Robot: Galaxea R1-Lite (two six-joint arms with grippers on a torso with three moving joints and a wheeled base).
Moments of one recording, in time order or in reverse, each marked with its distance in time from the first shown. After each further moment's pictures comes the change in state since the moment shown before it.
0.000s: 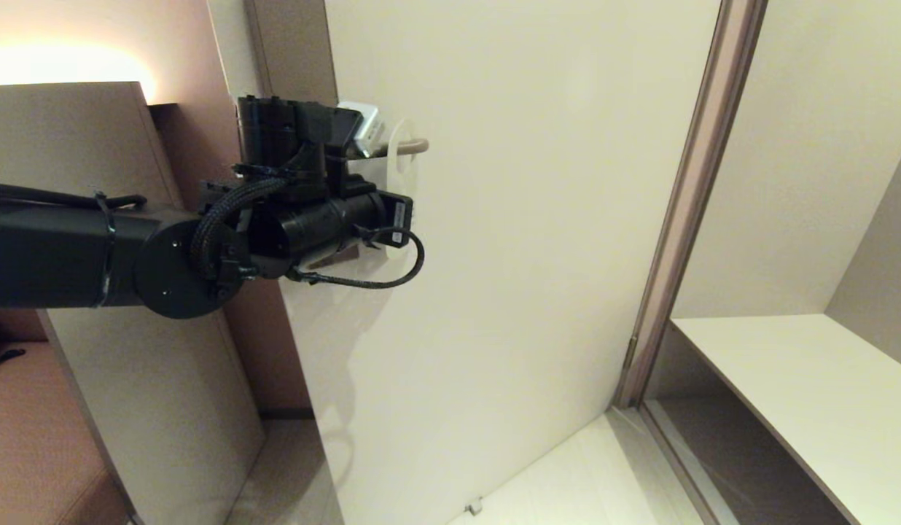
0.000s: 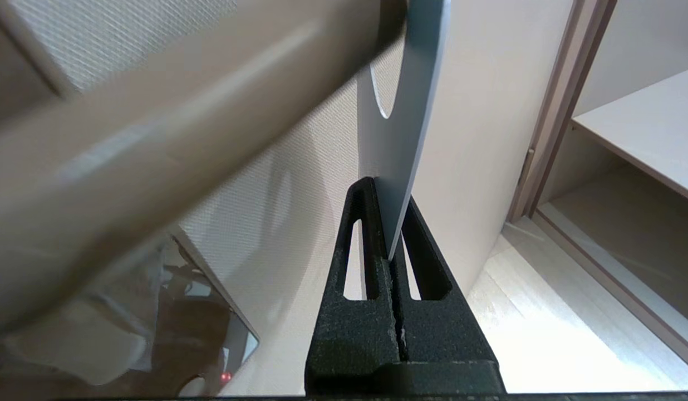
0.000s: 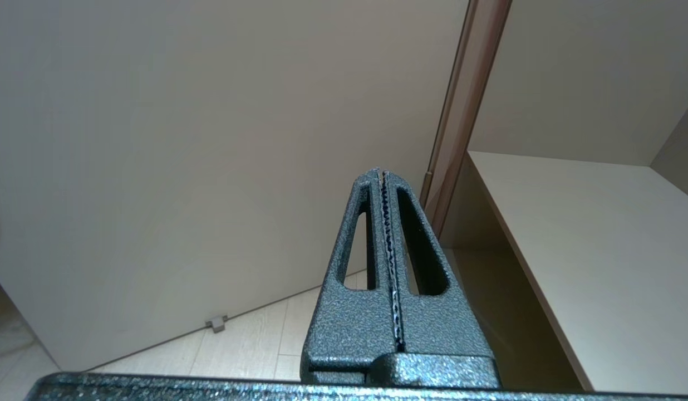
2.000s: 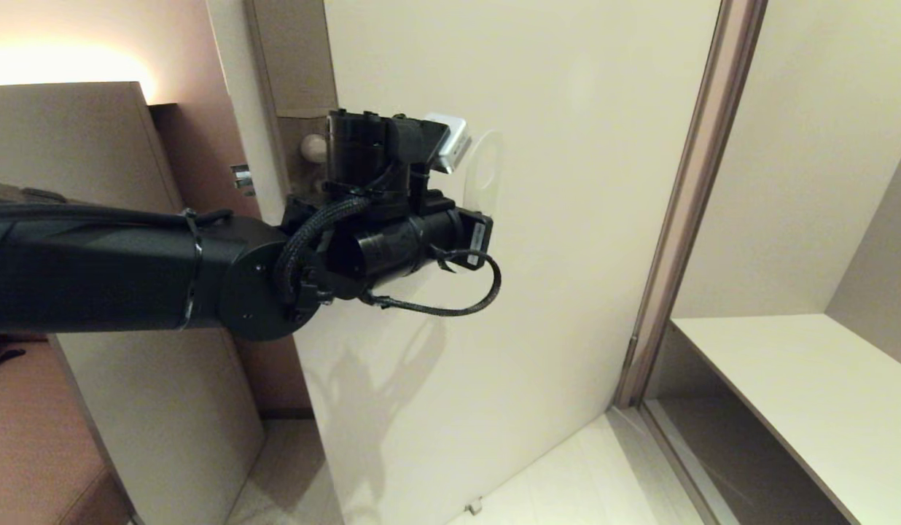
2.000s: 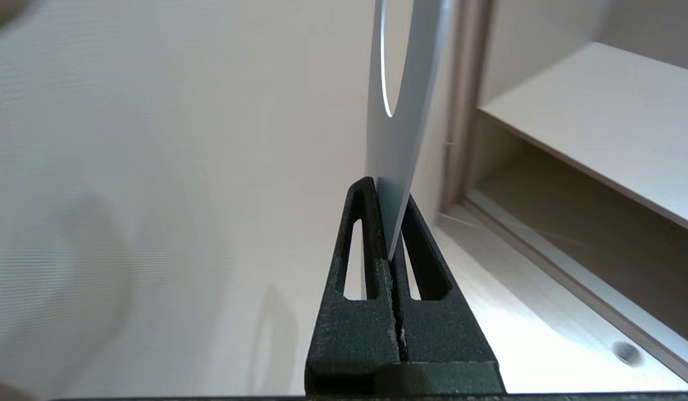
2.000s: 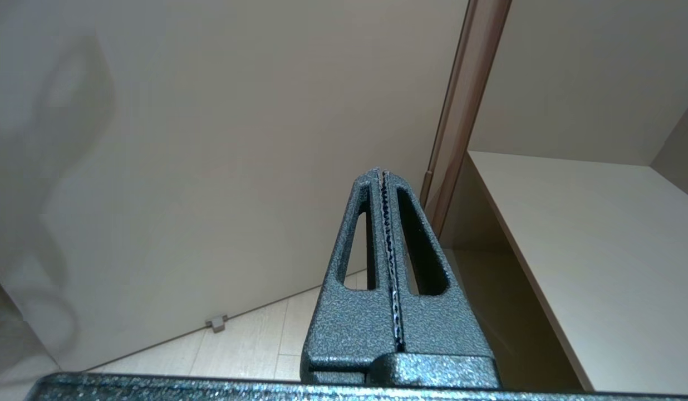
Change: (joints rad) left arm -0.179 0.065 -0.071 0.002 -0.013 -0.009; right arm 0.000 0.000 0.000 0.000 0.000 0.000
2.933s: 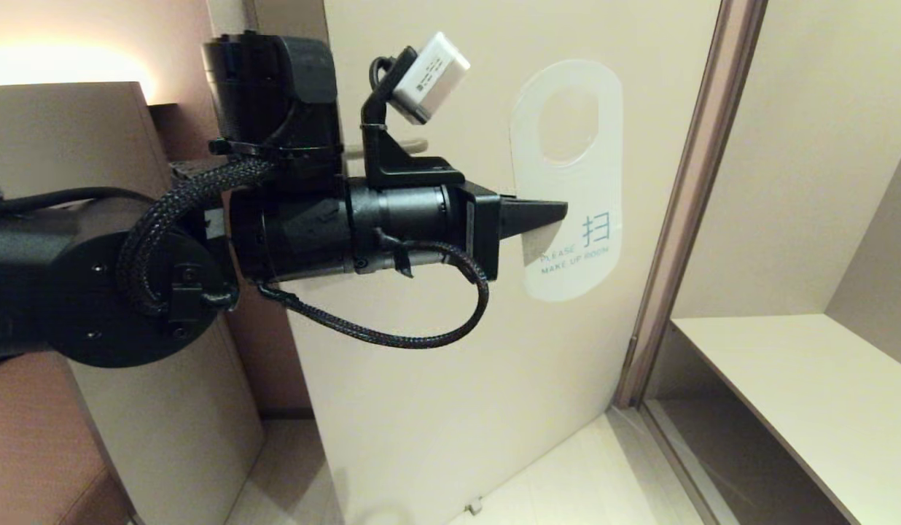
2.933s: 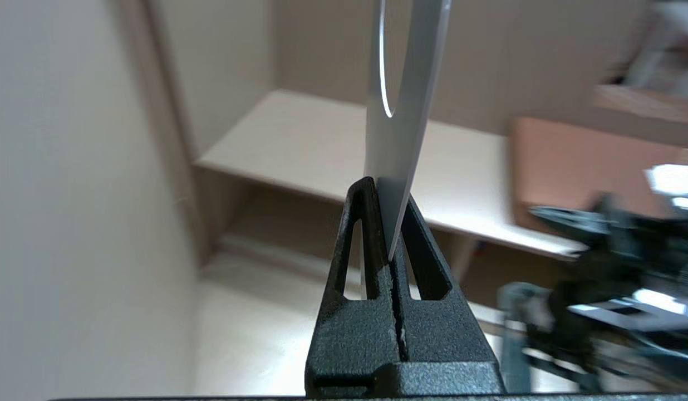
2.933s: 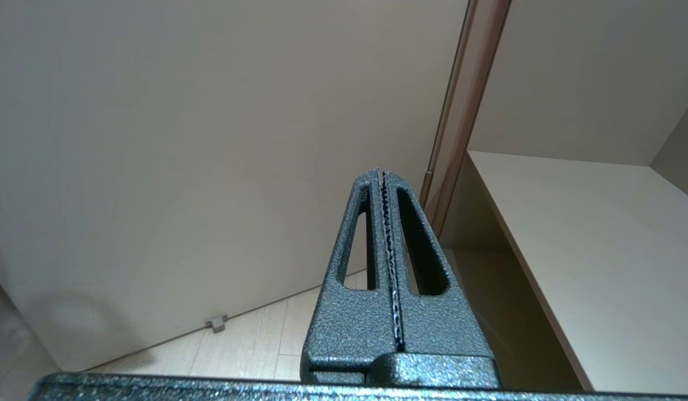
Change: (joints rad) left arm -0.019 -0.182 0.106 -0.061 -0.687 -0.163; right arm 0.000 0.000 0.000 0.000 -0.001 0.000
